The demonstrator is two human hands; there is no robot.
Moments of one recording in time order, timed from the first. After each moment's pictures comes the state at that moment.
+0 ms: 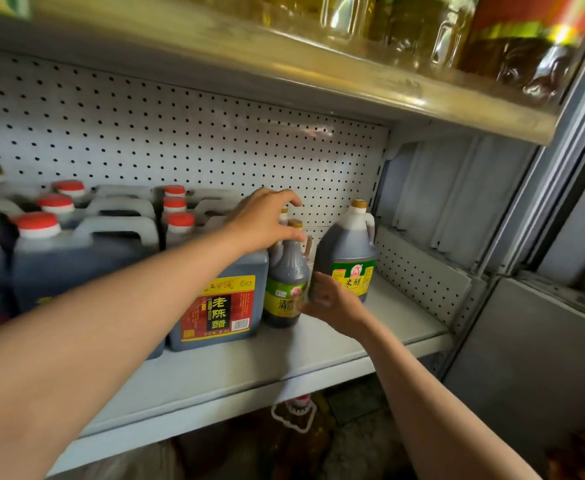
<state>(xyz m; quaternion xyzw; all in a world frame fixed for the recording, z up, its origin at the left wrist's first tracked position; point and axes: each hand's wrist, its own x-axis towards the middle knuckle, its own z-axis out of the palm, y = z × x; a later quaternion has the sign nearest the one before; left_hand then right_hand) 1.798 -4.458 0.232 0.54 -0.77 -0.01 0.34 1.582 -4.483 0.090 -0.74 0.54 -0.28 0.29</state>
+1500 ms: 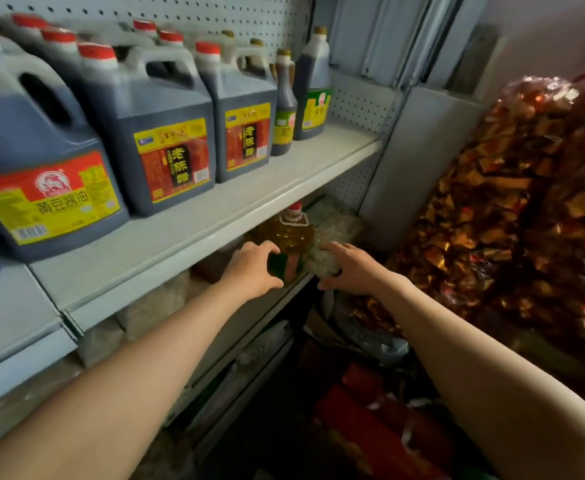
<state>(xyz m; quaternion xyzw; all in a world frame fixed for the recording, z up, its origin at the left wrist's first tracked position) 1.931 -4.208 -0.001 0.49 -0.83 -0.27 0.09 1.705 -4.146 -0.002 -0.63 0.75 -0.05 0.17</state>
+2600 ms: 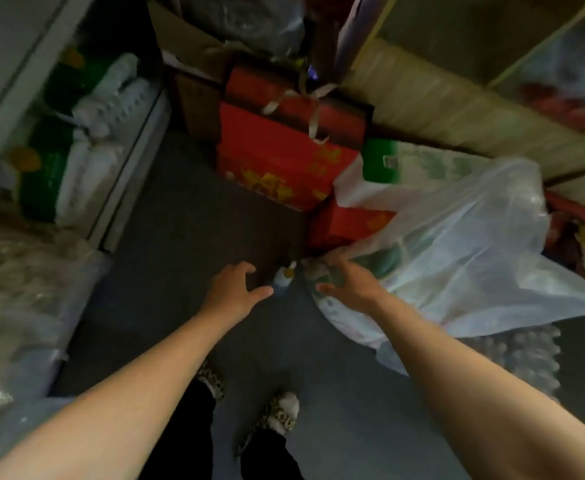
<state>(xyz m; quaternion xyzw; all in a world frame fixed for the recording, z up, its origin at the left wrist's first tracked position) 1.962 -3.808 -0.421 0.39 -0.76 -0.47 -0.21 1.782 -3.635 -0.405 -0.25 0.87 -0.03 0.42</state>
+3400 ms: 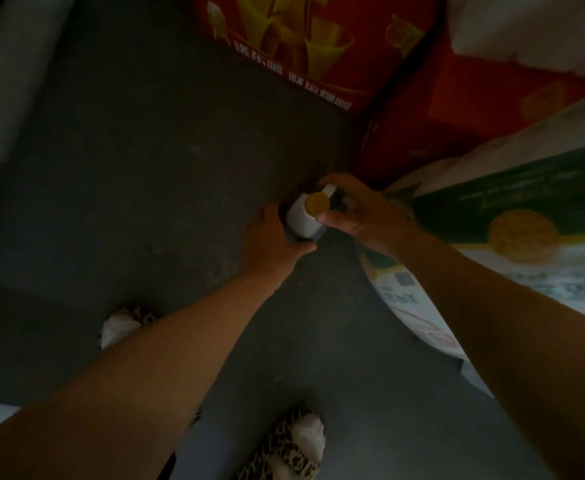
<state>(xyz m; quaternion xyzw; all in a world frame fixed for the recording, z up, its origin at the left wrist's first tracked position) 1.885 -3.718 -0.820 0.45 -0.73 -0.51 -0.04 1.729 -3.626 -0.765 -0.27 0.78 -0.27 0.49</state>
